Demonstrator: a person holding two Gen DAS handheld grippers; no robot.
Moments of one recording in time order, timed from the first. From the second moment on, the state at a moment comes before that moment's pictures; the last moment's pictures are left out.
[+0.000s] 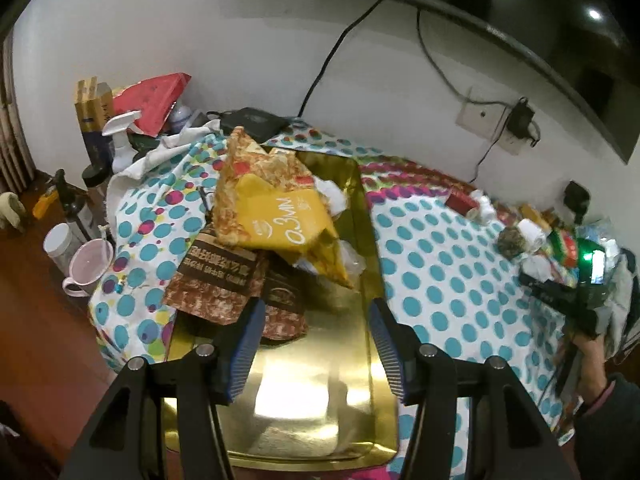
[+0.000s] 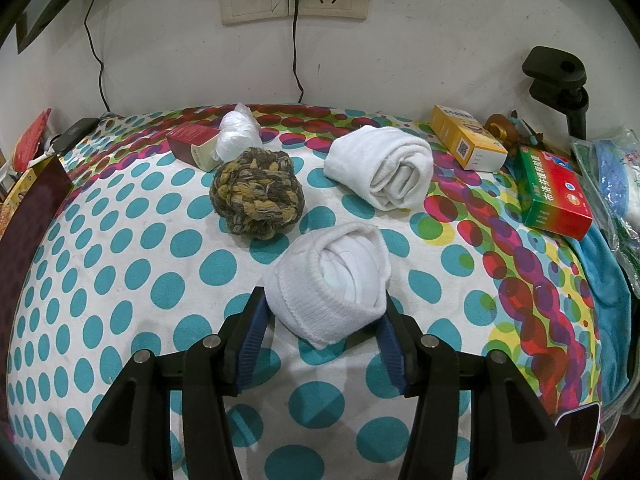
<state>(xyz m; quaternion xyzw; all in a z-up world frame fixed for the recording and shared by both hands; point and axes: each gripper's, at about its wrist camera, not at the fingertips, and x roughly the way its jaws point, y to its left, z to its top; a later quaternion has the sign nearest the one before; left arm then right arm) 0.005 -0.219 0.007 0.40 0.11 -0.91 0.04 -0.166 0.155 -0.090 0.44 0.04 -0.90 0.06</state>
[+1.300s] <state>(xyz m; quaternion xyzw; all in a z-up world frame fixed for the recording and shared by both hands) -0.017 -0.231 -0.035 0.47 0.13 -0.87 0.04 -0.167 0.153 -0.091 0.44 0.04 -0.90 0.06</state>
